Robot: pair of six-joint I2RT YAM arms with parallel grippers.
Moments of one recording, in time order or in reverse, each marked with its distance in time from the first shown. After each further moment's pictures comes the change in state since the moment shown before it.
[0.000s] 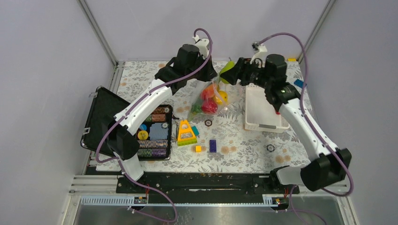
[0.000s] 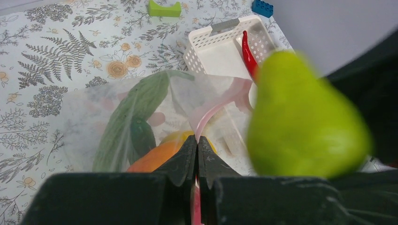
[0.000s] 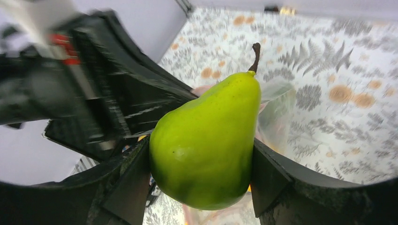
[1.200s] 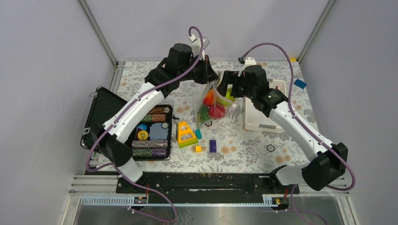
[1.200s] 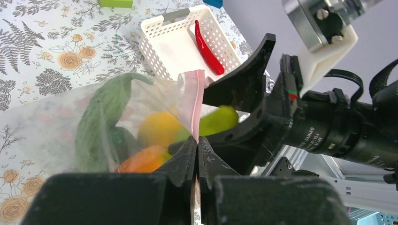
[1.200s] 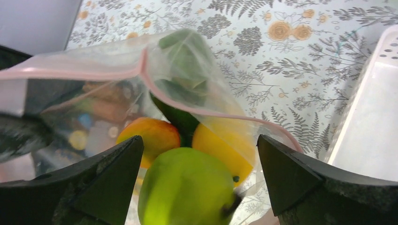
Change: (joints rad) left arm -0.008 -0.103 -0.018 -0.048 0.160 -0.067; right arm 0.195 0.082 -0.034 -0.195 0.476 -0.027
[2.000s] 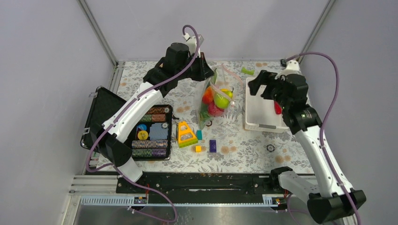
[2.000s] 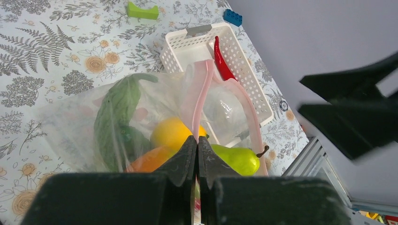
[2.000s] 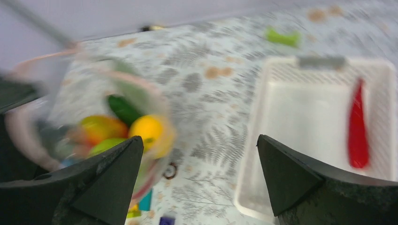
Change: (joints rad) left arm 0.024 -0.010 -0.021 0.029 -0.080 -0.040; right arm -0.189 -0.387 -0.139 0.009 -0.053 -0.101
